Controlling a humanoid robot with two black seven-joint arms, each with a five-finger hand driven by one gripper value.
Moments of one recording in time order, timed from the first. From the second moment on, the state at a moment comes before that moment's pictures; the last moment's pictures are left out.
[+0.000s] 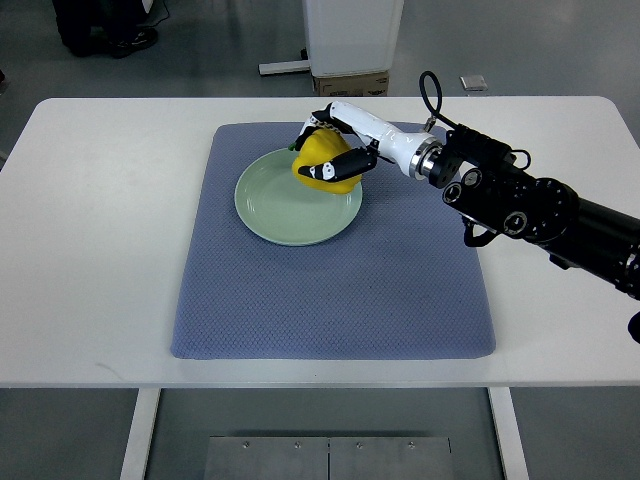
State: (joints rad) left arm 0.02 0.00 -0.11 -0.22 0.09 0.18 -0.17; right arm 1.24 0.00 -0.10 0.57 -0.64 0.00 0.49
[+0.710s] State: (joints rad) left arm 0.02 0.00 -0.11 -0.22 0.09 0.18 -0.17; right arm 1.24 0.00 -0.10 0.57 -0.64 -0.02 0.47
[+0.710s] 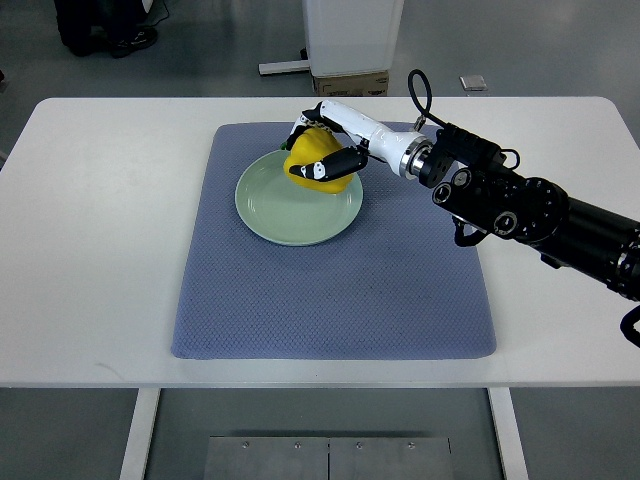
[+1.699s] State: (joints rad) left arm 0.02 0.00 -0.11 -0.22 0.09 0.18 -0.17; right arm 1.19 0.00 -0.17 0.60 -0.64 -0.02 0.45
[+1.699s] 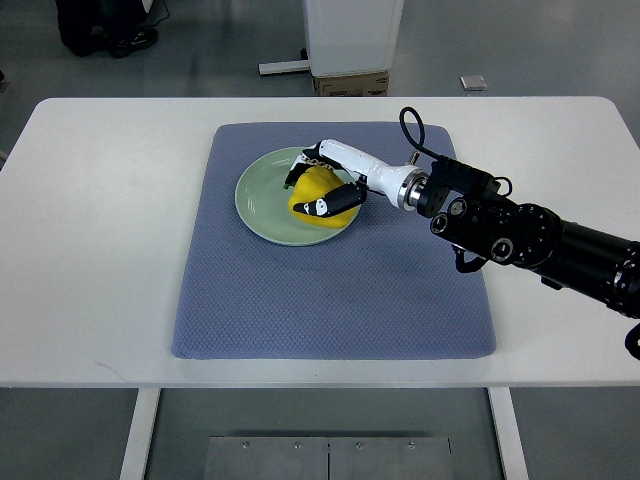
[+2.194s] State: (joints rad) left arm 0.02 0.00 -0.11 -0.22 0.09 0.18 -0.17; right arm 1.20 0.00 -0.16 0.59 -0.64 -0.02 0.44
